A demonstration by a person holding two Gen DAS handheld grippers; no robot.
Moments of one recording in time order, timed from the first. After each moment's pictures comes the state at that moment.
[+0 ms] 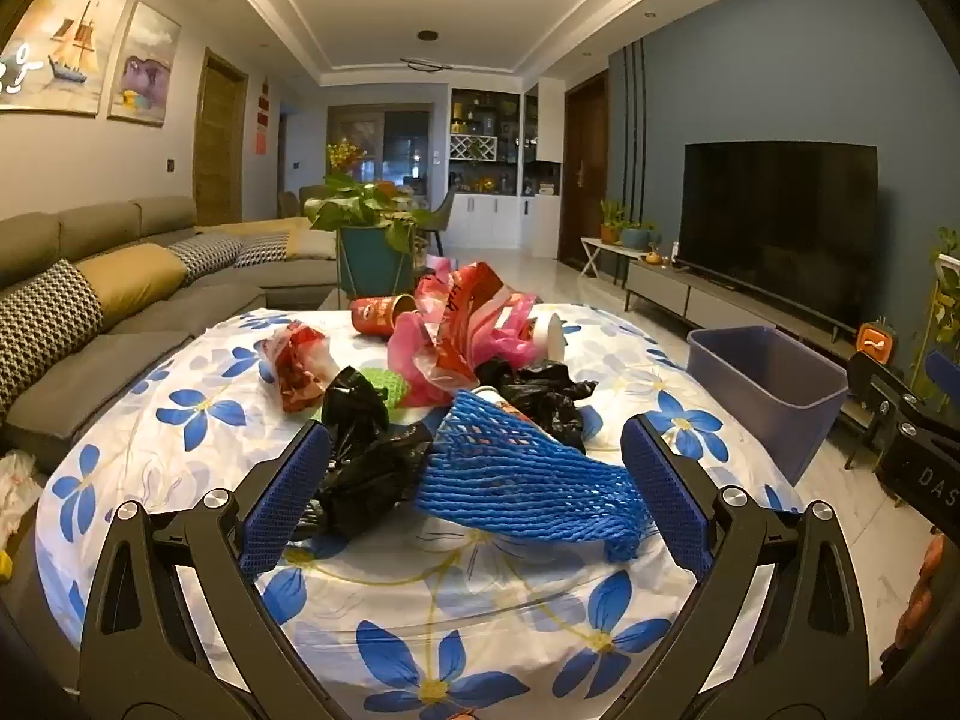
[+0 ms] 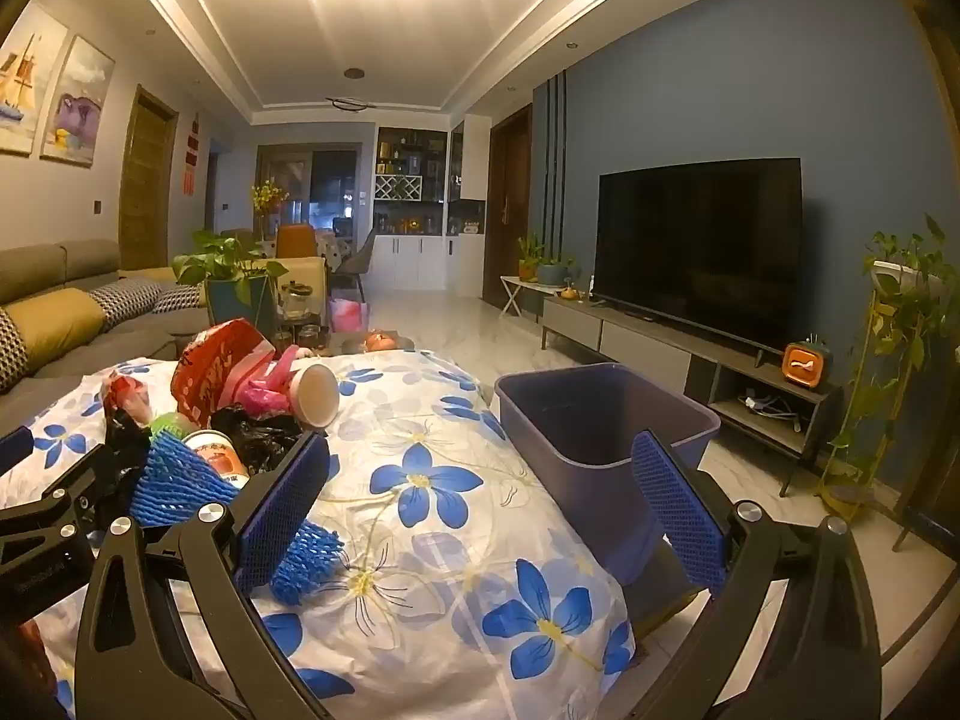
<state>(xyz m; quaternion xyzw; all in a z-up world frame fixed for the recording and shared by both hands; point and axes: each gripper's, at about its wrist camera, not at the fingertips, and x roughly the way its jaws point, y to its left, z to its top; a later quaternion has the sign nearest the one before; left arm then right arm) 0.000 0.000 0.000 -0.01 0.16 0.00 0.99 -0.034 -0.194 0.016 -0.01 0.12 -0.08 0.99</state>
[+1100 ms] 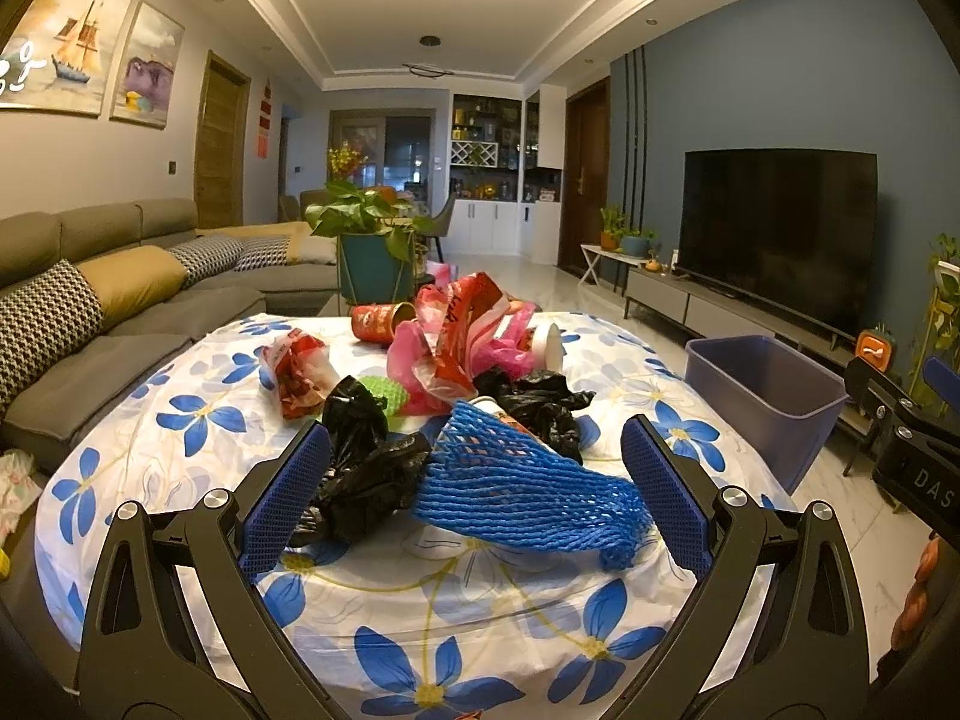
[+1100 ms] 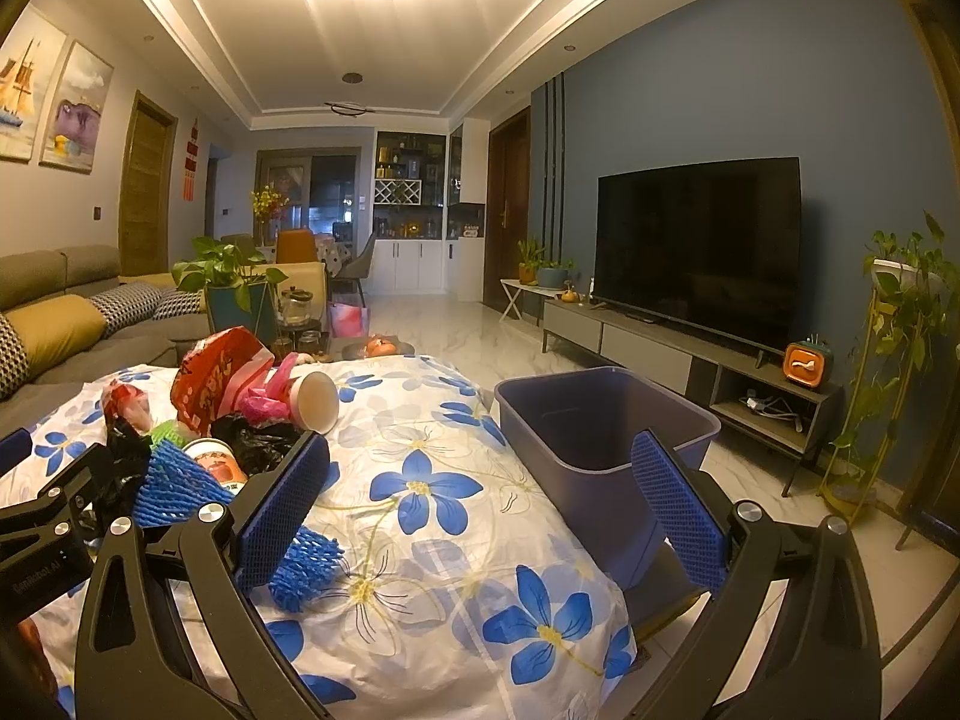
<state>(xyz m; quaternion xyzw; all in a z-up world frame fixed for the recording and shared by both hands) -0.002 -0.006 0.007 -0.01 0.16 0.00 0.99 -0.032 -0.197 0.020 -0.01 0.12 -0.07 0.99</state>
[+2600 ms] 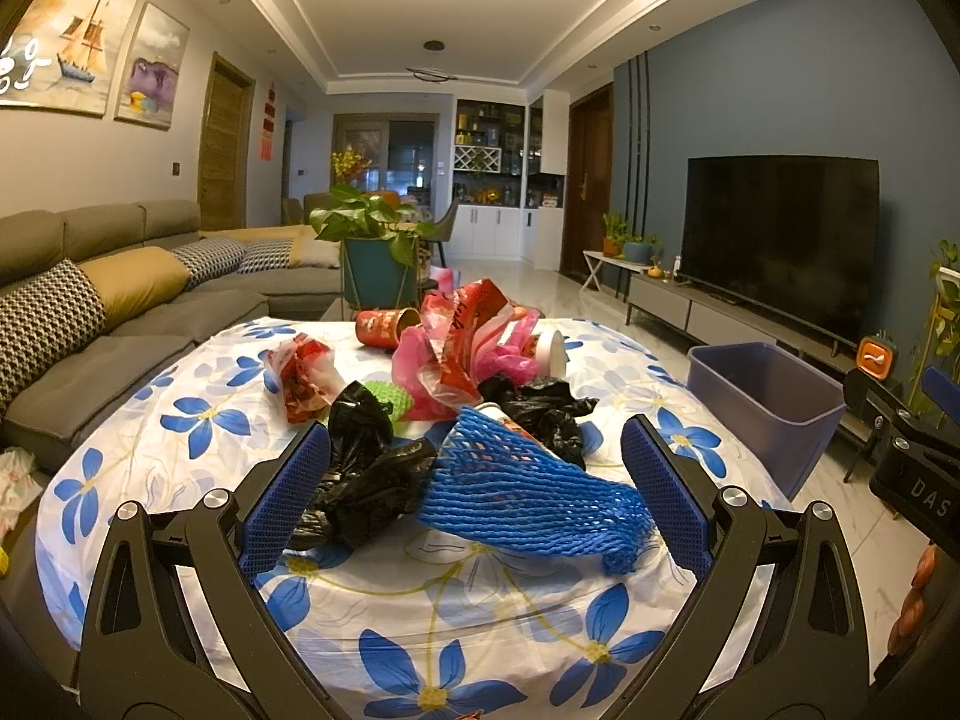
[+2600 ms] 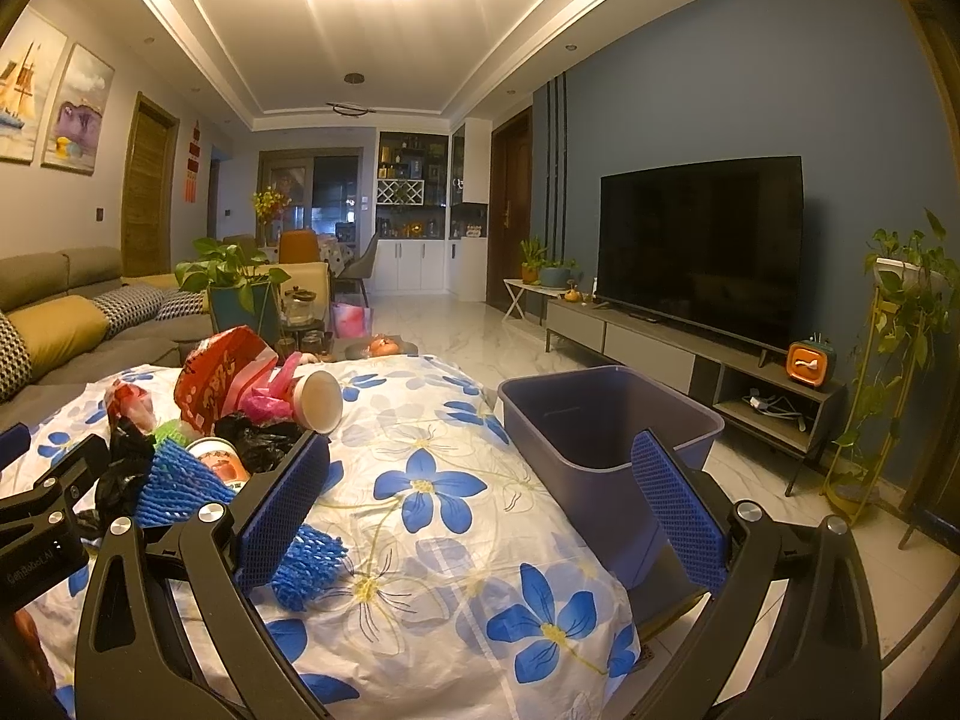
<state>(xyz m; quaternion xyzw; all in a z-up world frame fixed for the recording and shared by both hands) -0.001 -0.003 0.011 -0.02 0.15 0.01 0.99 -0.033 -0.197 0.019 -0.01 0.12 -0.07 0.99</state>
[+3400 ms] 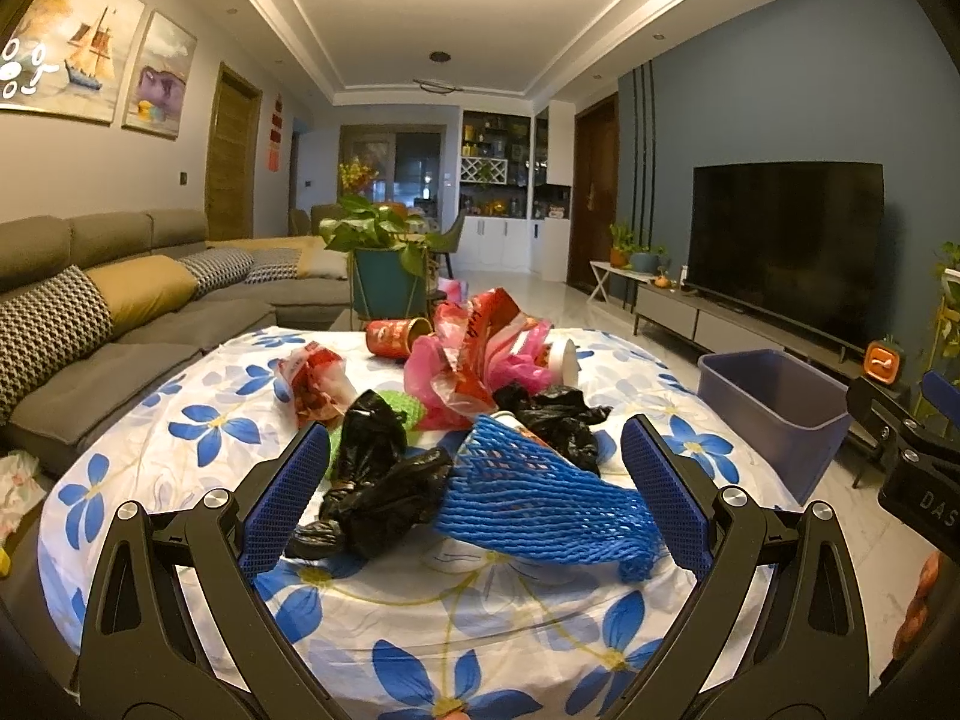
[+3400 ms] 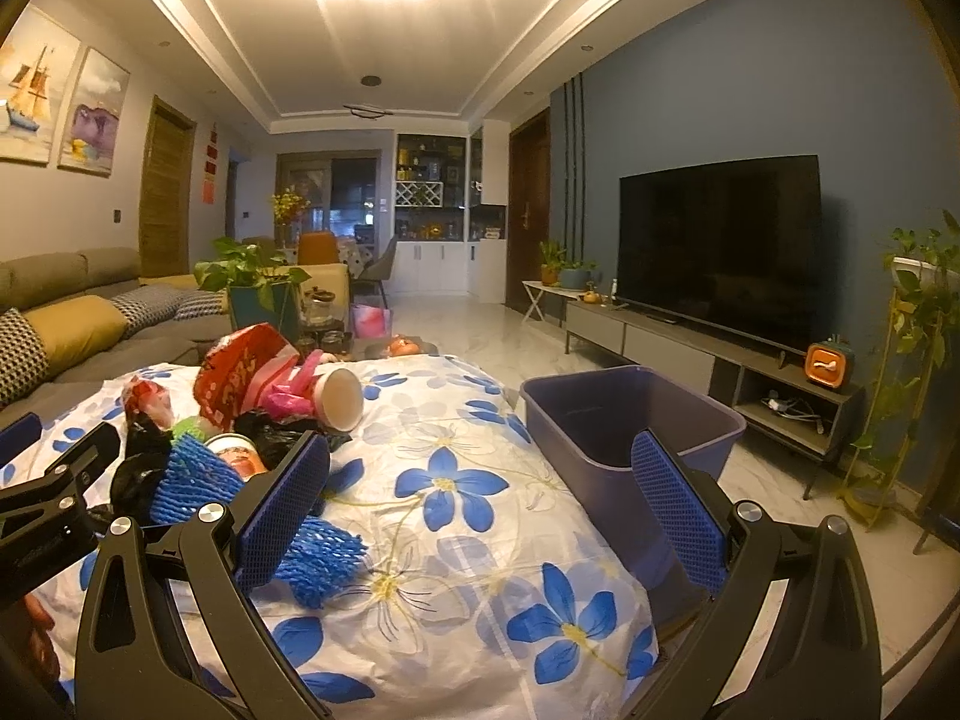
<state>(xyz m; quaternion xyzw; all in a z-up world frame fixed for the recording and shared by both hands) -0.001 0.007 0.008 -0.02 0.14 0.02 0.99 -0.033 -0.192 0.011 -0.01 0.11 -0.04 0.99</state>
